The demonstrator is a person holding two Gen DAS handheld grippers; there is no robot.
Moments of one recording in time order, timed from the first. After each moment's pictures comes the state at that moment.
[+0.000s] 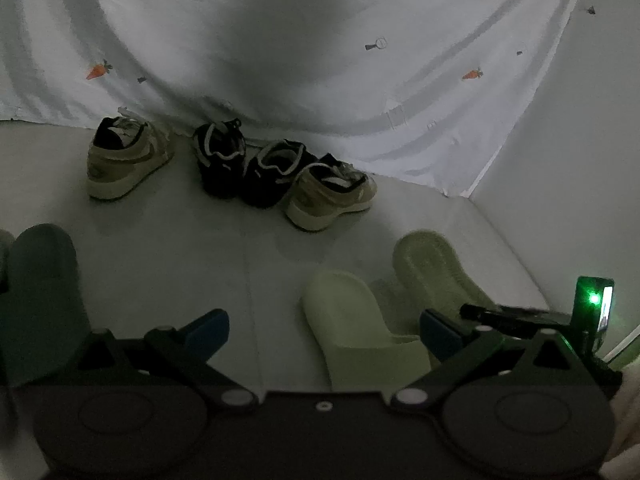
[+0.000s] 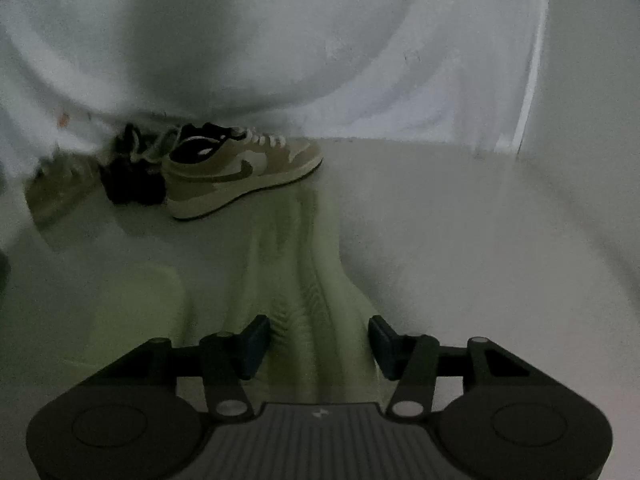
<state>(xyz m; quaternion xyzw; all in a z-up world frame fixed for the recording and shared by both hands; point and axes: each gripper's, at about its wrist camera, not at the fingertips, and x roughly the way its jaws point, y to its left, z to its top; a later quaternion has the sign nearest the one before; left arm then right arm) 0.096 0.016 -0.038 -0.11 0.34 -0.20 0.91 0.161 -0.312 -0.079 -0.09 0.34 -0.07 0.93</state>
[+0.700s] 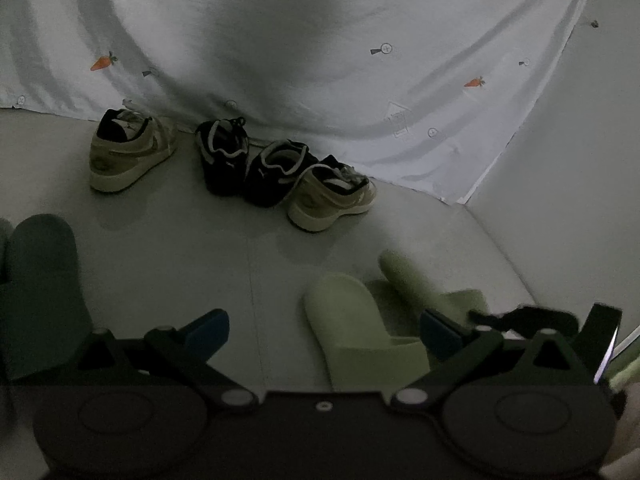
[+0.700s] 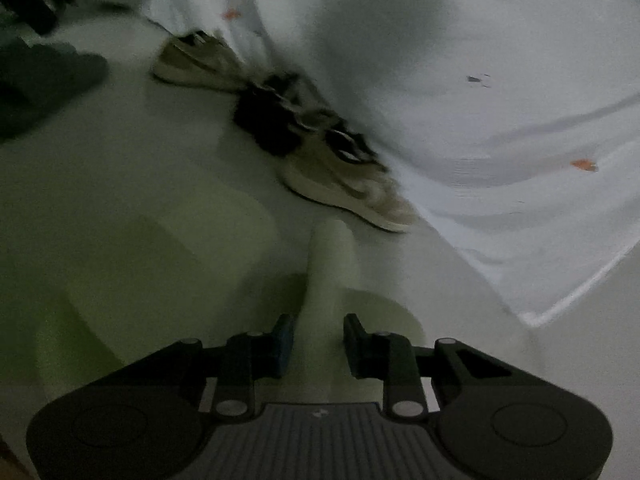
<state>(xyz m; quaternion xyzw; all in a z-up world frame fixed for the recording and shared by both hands) 0.099 0.028 -0.041 -0.13 0.35 -0.21 0.91 0.101 -0.226 -0.111 -0.33 0.31 0.09 0.89</state>
